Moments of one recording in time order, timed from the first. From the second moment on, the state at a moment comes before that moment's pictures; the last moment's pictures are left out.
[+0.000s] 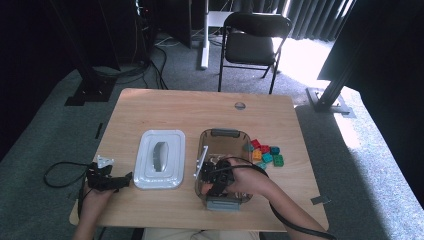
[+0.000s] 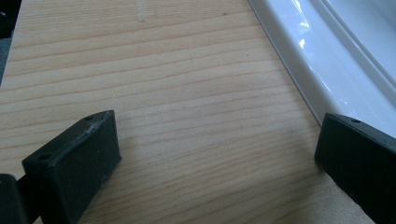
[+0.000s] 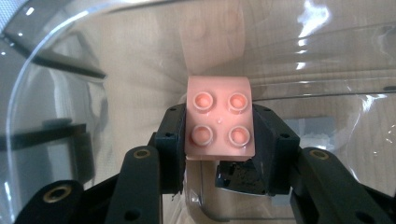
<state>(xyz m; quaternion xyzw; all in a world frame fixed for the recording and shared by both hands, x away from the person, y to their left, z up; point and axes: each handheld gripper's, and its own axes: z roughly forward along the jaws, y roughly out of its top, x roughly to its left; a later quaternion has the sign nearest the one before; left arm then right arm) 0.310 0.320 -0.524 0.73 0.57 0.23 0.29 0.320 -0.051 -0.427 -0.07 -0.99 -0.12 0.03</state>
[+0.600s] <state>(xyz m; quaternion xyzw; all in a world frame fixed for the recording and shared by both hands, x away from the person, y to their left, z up) 0.310 0.320 -0.524 0.73 0.57 0.23 0.29 0.321 -0.054 -0.422 -0.09 -0.99 -0.13 0.03</state>
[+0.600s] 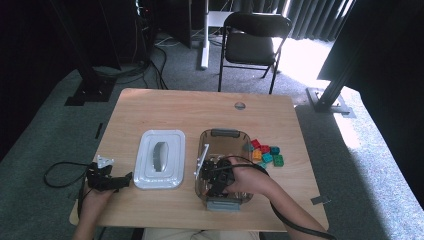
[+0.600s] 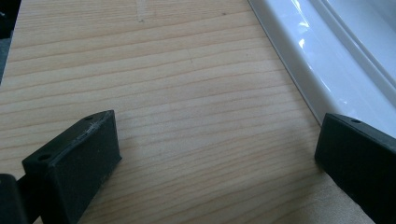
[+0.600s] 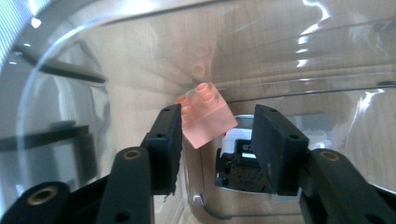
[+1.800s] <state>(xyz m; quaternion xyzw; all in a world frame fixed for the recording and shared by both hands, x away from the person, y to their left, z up) 0.310 0.320 -0.524 0.73 0.57 0.23 0.29 0.330 -0.189 -0.362 -0.28 -0.90 -0.33 -0.05</state>
